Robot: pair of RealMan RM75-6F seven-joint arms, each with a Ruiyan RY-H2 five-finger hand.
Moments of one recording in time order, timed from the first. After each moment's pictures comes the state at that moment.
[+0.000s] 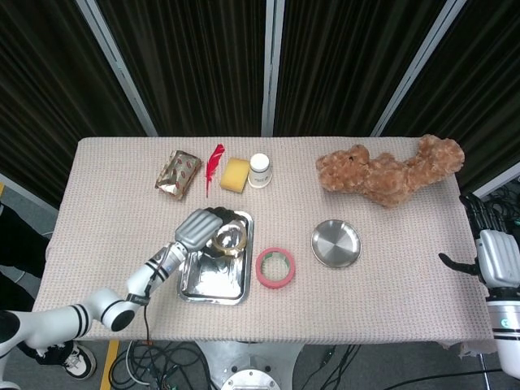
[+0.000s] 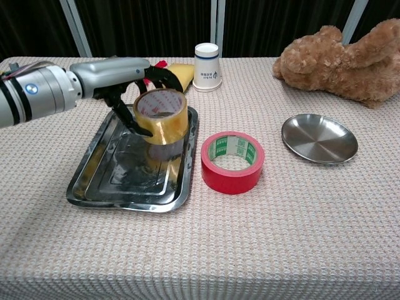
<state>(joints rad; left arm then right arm) -0.83 -1.58 -0.19 -1.34 1.39 0.83 -0.04 0.23 -1.03 0.14 -1.64 -1.32 1.37 0.23</state>
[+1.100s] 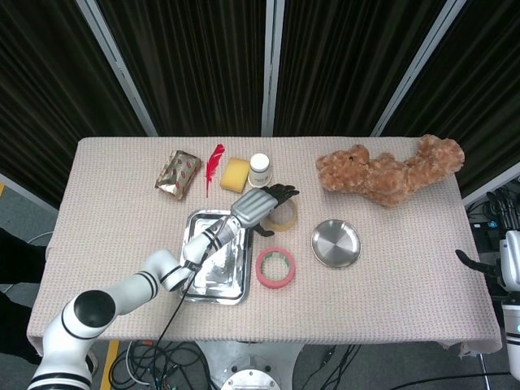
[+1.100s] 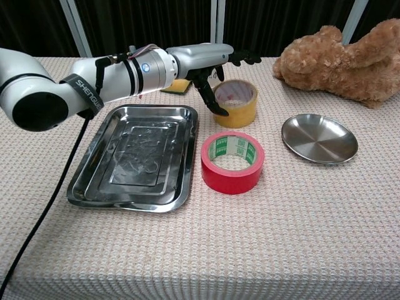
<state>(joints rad) -1.20 -1.92 -0.19 -0.71 1.53 0.75 -0.46 0.17 -1.02 0.20 -1.66 -1.30 1.42 0.23</state>
